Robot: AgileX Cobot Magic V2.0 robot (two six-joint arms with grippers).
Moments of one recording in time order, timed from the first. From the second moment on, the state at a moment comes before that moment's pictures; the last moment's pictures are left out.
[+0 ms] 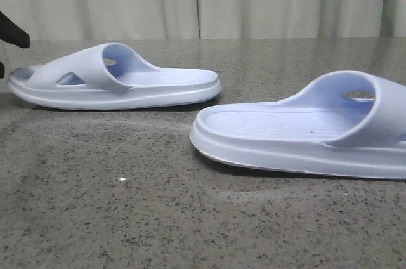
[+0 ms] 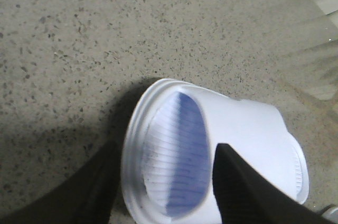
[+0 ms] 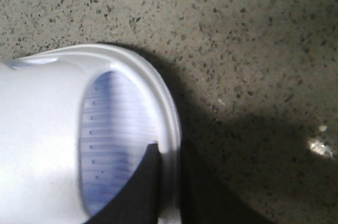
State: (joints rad) left arm 0.14 1.49 -0.84 -1.28 0.80 0.83; right arm -0.21 1.08 -0.66 0.60 0.89 -0.42
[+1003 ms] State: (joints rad) left arm 0.09 1.57 -0.85 -1.32 0.78 0.89; right arm -0.21 1.08 -0.66 0.60 0.88 -0.42
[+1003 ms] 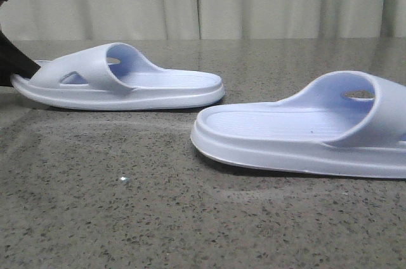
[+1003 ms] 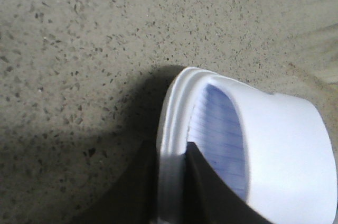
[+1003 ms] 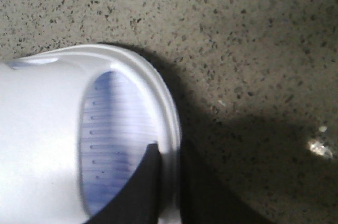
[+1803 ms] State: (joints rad) left arm 0.36 1.41 -0.85 -1.32 1.09 0.89; right arm -0.21 0.99 -0.66 0.97 0.72 -0.64
